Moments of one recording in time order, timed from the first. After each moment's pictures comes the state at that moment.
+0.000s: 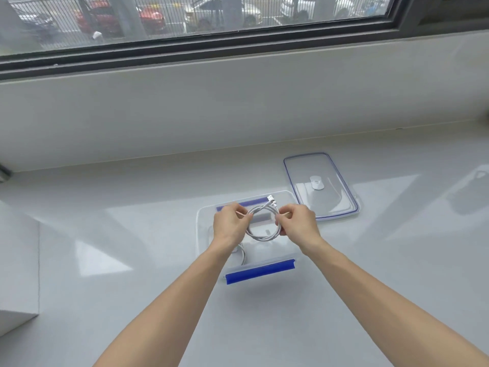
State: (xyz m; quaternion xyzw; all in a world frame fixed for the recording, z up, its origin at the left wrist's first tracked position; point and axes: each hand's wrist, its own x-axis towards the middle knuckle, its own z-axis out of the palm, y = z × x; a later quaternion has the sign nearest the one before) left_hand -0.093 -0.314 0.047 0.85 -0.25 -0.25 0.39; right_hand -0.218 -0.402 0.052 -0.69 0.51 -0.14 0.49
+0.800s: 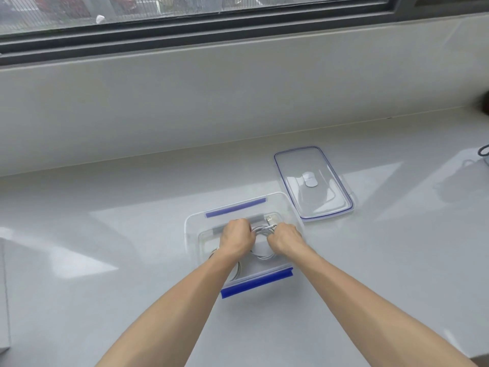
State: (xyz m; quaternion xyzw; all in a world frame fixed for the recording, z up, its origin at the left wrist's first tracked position) left_hand -0.093 -0.350 -0.006 0.87 -0.41 -0.25 0.11; right_hand -0.193 -0.413 0.008 -0.75 0.56 0.16 0.30
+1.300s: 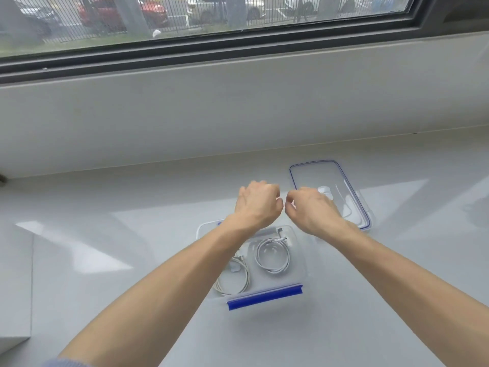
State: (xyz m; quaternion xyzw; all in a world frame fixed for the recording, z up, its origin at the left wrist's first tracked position) left_hand -0.081 -0.398 0.095 0.83 -0.54 -0.09 0.11; right_hand -0.193 -0.460 0.104 -0.91 0.39 0.02 0.14
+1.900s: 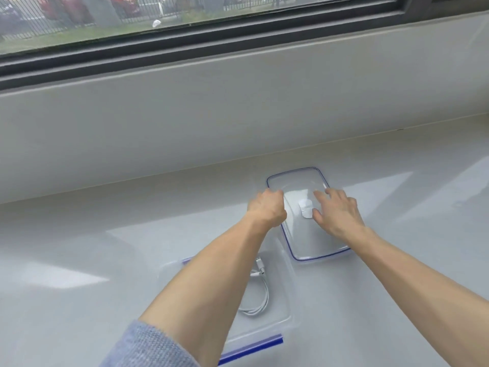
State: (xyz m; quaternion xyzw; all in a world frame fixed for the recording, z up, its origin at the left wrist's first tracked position) left_hand -0.088 -0.533 0.032 0.82 -0.53 -0.24 -0.01; right_hand -0.244 -0.606 0.004 -0.88 0.46 0.06 0.08
